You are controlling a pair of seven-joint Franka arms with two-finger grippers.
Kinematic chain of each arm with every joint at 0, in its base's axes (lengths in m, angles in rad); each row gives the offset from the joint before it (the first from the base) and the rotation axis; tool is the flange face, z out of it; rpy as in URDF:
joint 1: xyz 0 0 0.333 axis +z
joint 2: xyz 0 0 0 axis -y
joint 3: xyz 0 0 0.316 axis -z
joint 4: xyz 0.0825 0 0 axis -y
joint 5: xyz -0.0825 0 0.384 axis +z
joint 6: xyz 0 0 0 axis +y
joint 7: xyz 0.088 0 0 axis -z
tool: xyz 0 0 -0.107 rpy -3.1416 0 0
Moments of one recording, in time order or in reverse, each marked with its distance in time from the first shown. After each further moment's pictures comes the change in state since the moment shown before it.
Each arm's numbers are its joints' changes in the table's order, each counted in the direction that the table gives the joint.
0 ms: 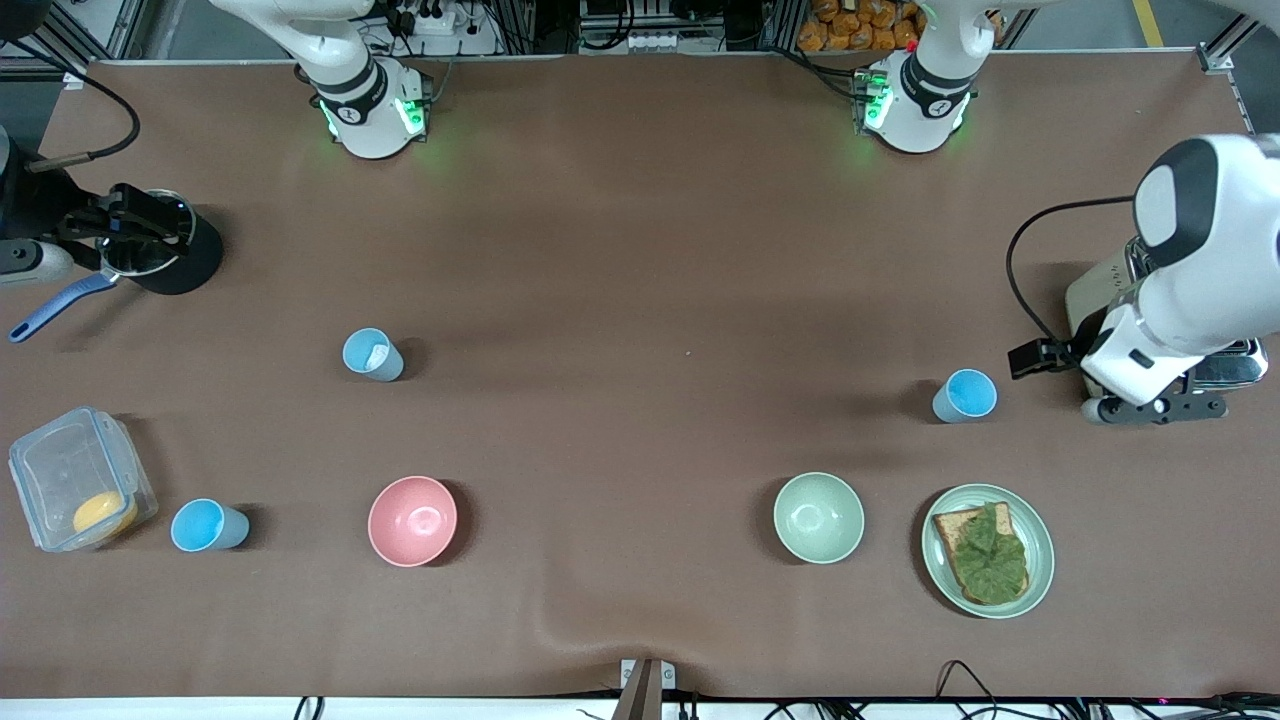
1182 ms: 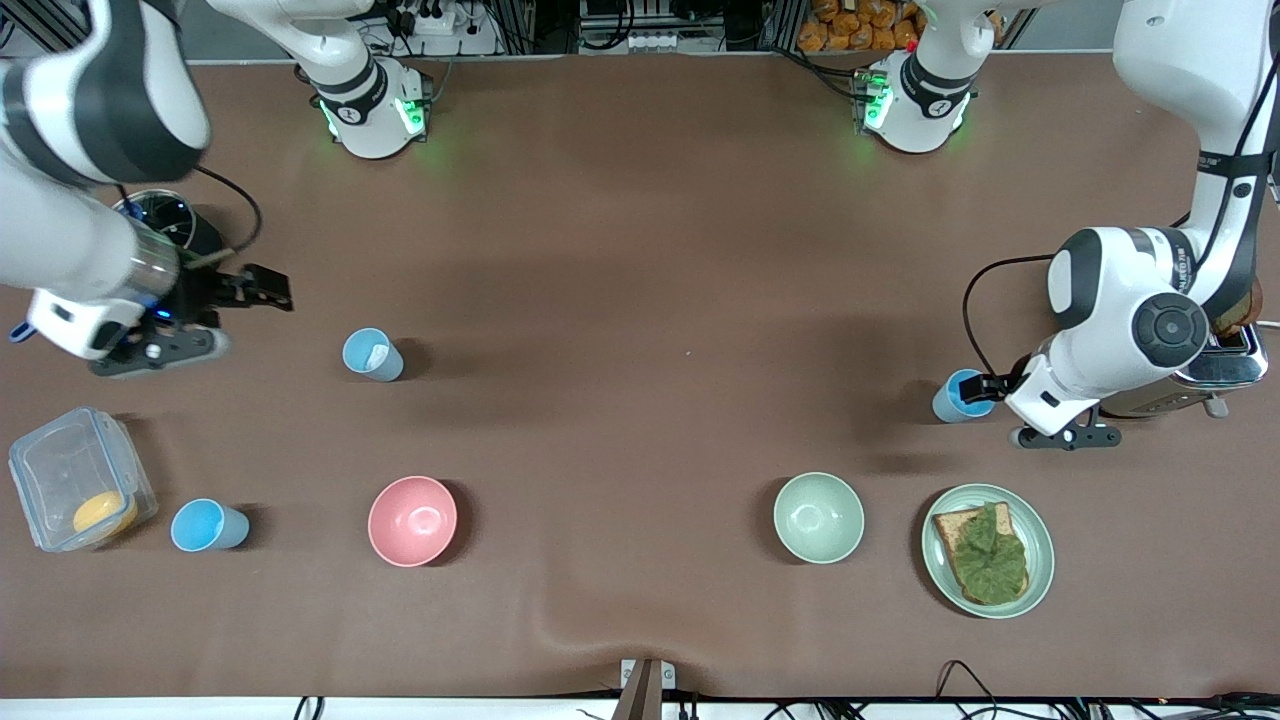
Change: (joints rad) left arm 0.011 -0.135 0.002 -0.192 0.033 -0.292 0.013; right arm 0.078 -0.096 -0.010 -0.253 0.008 -0.256 0.001
